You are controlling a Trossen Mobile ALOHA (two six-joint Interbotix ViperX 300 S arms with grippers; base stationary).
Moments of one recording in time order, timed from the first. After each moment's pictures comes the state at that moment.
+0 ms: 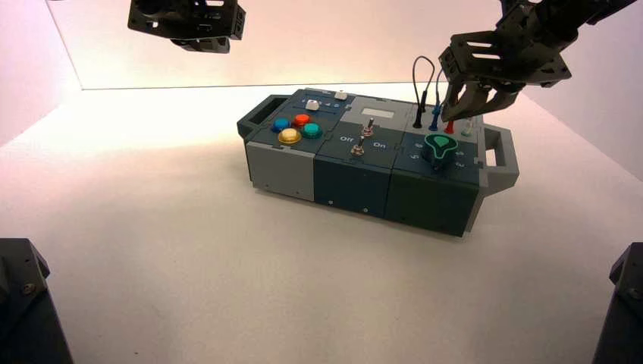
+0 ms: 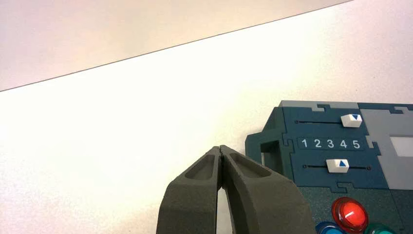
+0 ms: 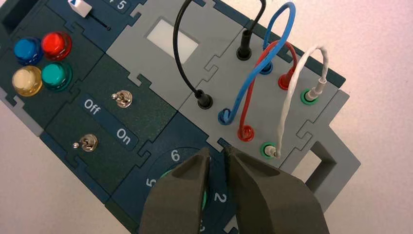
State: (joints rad) left arm -0.37 -0.04 0.88 -0.29 -0.21 0.24; right arm 0.32 -0.23 1.06 0.57 0.19 -0.48
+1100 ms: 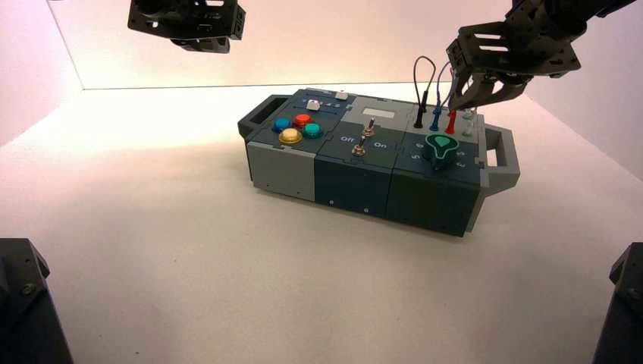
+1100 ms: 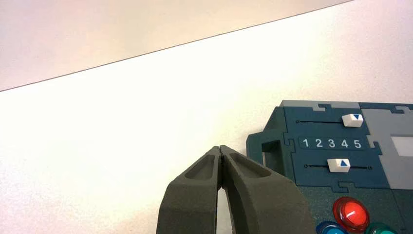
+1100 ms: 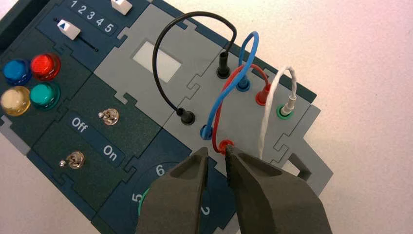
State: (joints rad) left arm -0.37 -0.04 0.88 -0.28 -0.21 0.24; right arm 0.29 -0.24 1.06 0.55 0.15 -0.48
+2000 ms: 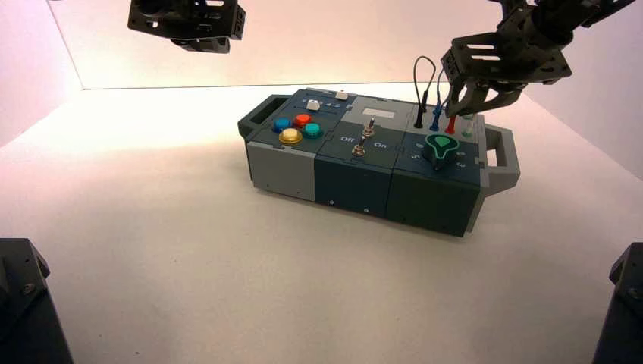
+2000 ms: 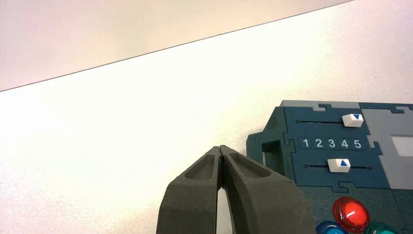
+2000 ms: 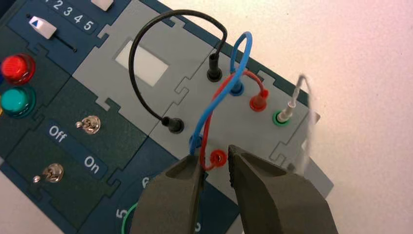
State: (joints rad) left arm -0.37 -0.04 0.88 -0.28 -0.21 0.24; right arm 0.27 -0.15 1.02 0.54 0.12 -0.48
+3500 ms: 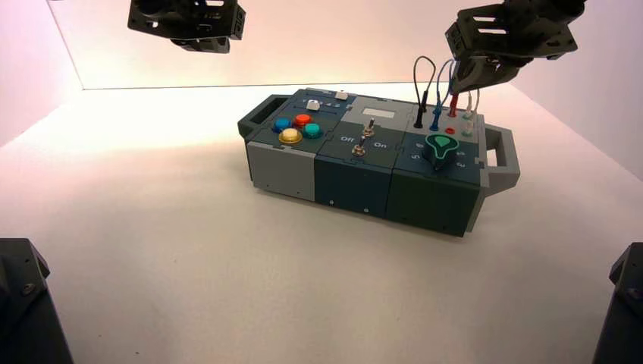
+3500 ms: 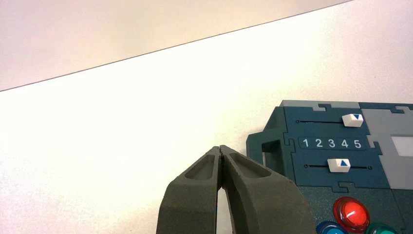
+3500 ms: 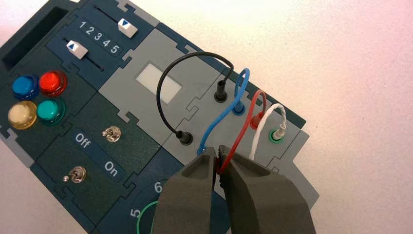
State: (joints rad) left arm -0.37 -0.04 0.88 -0.28 -0.21 0.24; right arm 0.27 -0.25 1.01 0.50 0.18 -0.48
